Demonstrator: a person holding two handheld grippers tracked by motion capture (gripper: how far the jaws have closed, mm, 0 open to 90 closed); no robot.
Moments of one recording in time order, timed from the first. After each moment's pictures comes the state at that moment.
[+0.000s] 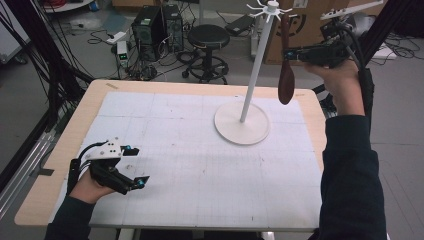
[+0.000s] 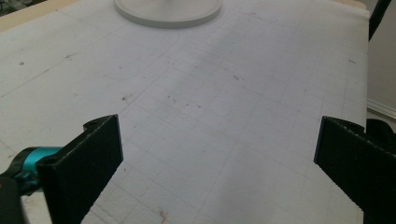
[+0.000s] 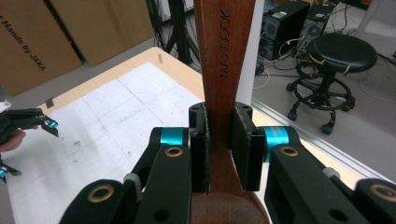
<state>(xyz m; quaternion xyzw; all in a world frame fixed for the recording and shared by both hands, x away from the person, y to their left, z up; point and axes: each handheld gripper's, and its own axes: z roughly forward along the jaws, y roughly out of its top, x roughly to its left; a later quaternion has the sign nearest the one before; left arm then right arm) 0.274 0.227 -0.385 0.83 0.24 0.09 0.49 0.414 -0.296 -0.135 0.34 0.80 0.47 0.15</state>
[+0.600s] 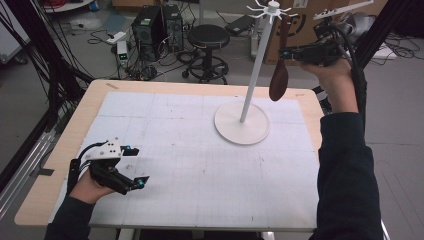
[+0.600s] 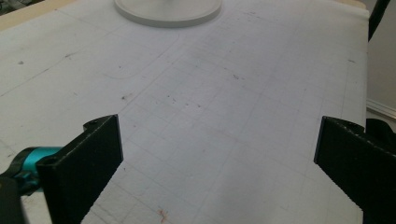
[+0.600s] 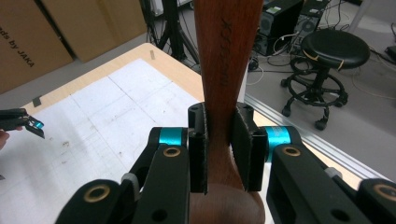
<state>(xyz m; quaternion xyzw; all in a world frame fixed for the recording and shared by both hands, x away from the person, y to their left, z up) 0.275 0.229 -0.385 0.83 0.23 0.09 0.49 0.425 -0.288 -0.140 0.35 0.80 0.46 0.15</state>
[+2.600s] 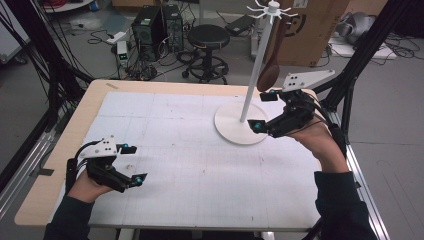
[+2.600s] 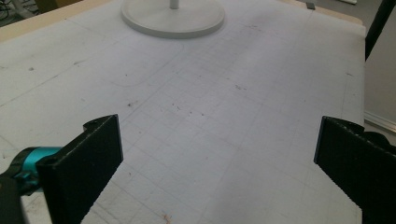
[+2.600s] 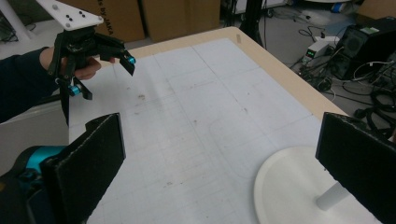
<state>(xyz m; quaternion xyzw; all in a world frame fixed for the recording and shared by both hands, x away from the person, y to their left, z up) 0.276 0.234 -0.382 0.82 0.24 0.09 0.51 0.339 -0.238 -0.227 0.19 0.84 0.50 0.10</state>
